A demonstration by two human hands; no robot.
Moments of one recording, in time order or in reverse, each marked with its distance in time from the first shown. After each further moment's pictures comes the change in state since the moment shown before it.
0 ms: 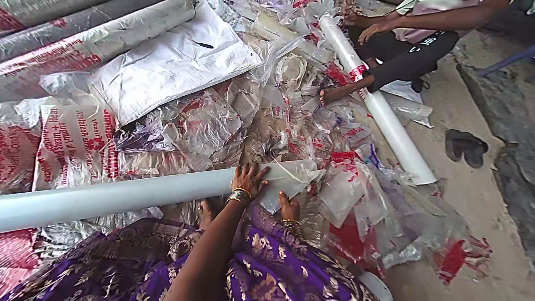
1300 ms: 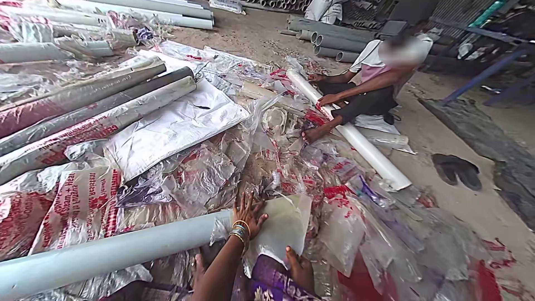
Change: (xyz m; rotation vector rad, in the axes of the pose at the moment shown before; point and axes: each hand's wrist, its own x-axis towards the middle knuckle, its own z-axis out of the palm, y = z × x) left_hand 0.036 0.018 -0.017 0.004 -0.040 -0.101; right_hand -0.028 0.012 -0.045 0.237 0.024 -0.025
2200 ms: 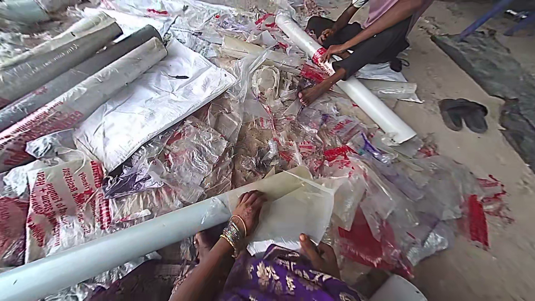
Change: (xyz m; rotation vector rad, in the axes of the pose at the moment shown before) left_hand -0.050 -0.011 0.031 -0.284 0.269 0.435; right_hand -0.035 0.006 -0.044 0.171 -0.069 -0.211
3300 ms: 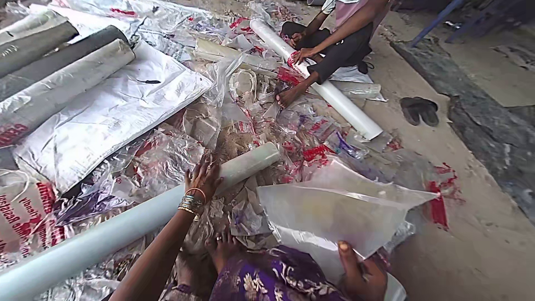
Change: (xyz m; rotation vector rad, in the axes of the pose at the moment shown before) left_hand 0.075 -0.052 -0.073 0.417 -0.118 -0.368; right_hand 0.004 -0.013 -0.068 -0.136 0.474 -0.595
